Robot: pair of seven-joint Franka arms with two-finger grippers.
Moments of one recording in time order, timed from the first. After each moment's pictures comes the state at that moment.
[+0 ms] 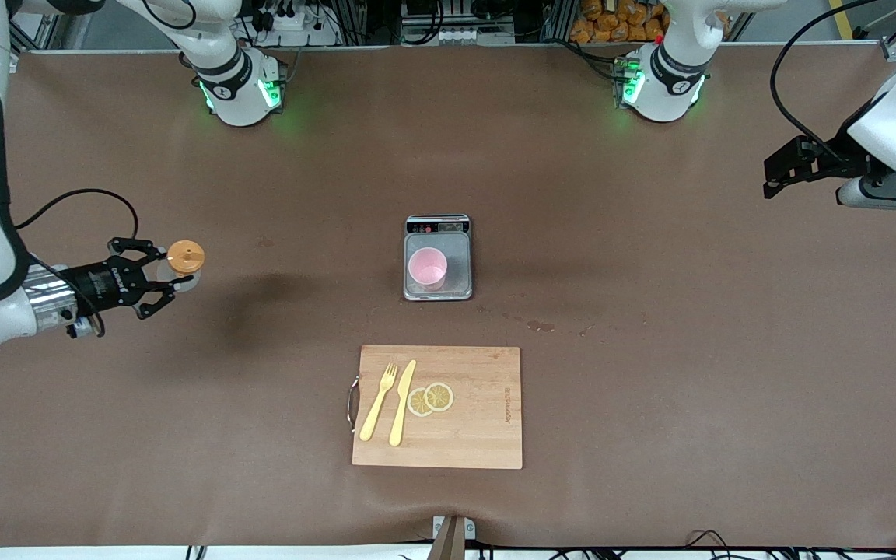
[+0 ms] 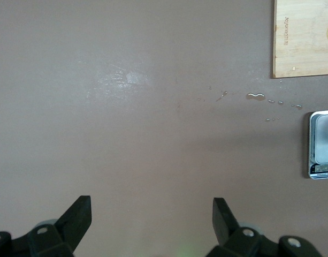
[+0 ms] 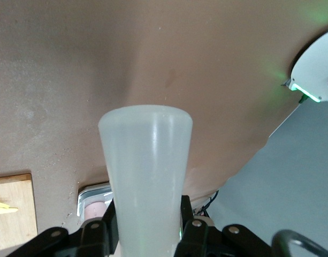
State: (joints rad) left arm -0.09 -0.02 -0.04 -1.57 -0.01 1.54 -0.03; right arm -0.25 0.57 0.07 -1.45 0.49 1.31 1.12
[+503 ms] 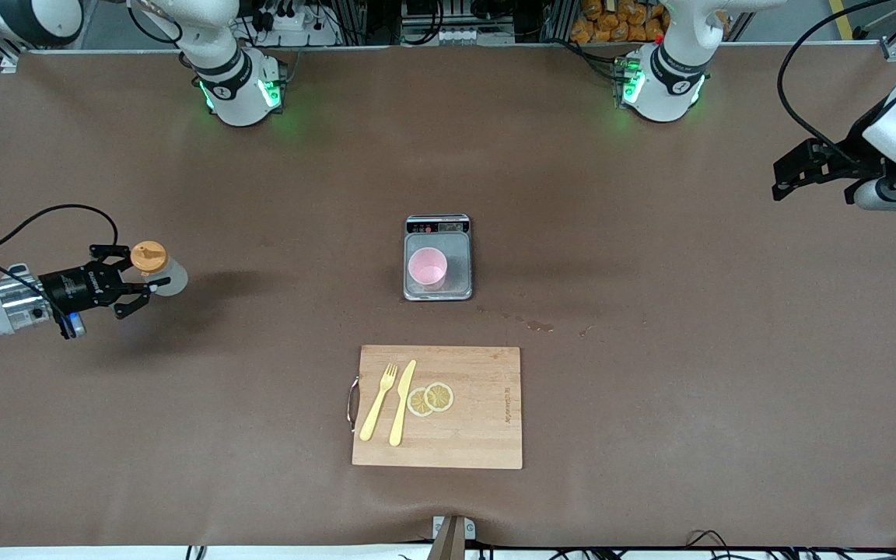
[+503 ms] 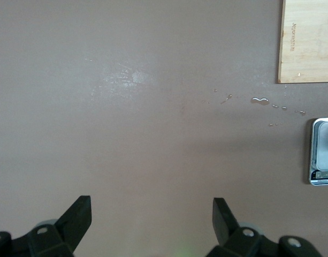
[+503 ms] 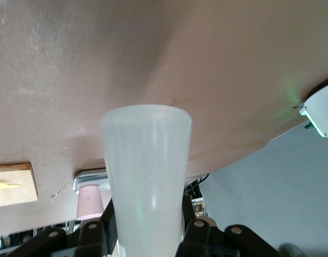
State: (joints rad) left arm -0.08 -0.02 -0.04 -1.56 -0.01 1.54 -0.05; right arm -0.43 0.72 0.07 -1.46 0.56 1.28 0.80
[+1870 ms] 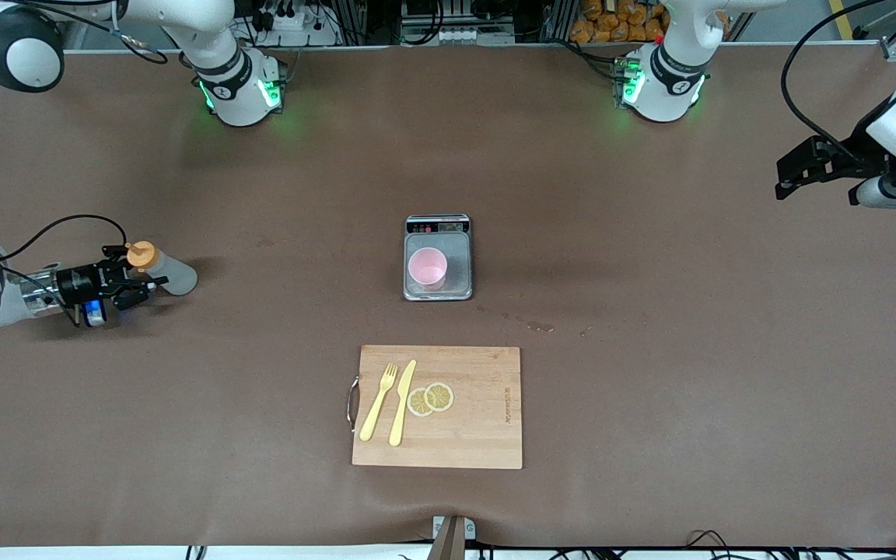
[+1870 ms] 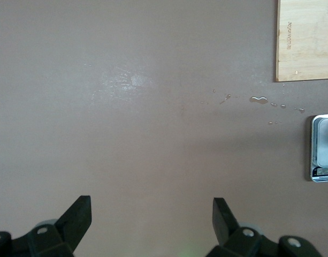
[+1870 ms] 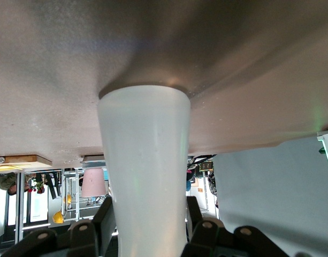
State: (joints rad) left arm -0.08 -0.02 -0.04 -1.56 -0.01 1.54 -0.02; right arm -0.60 0.93 0.08 -1.46 0.61 1.27 0.54
